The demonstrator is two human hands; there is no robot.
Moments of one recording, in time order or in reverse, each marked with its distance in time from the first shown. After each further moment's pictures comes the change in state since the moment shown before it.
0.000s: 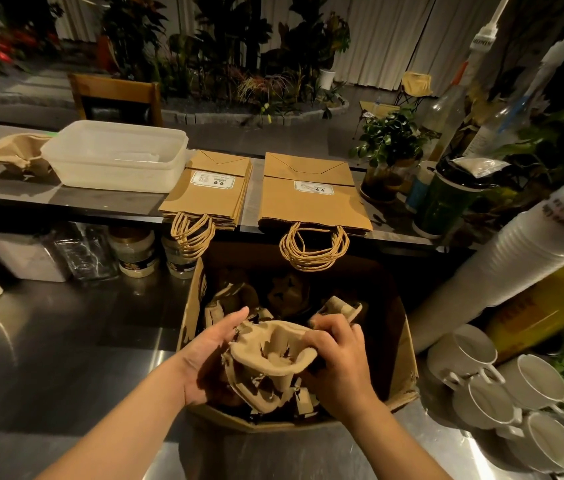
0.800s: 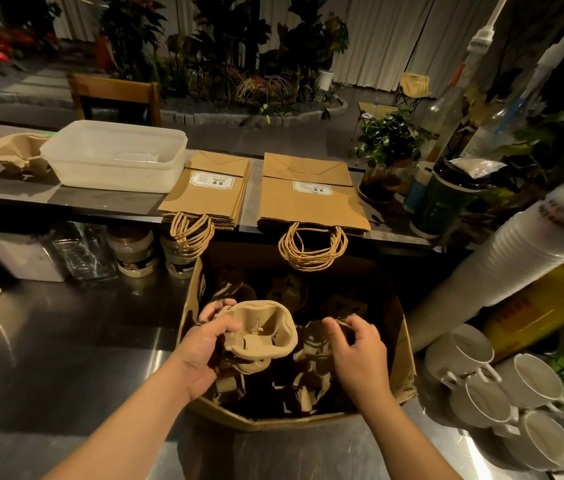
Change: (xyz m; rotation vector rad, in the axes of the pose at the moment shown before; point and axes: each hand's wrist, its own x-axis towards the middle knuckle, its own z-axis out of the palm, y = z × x) left_hand 0.022 -0.009 -0.013 -0.192 0.241 0.334; right_hand 0.010 0.007 -0.015 0.296 -0.068 0.789
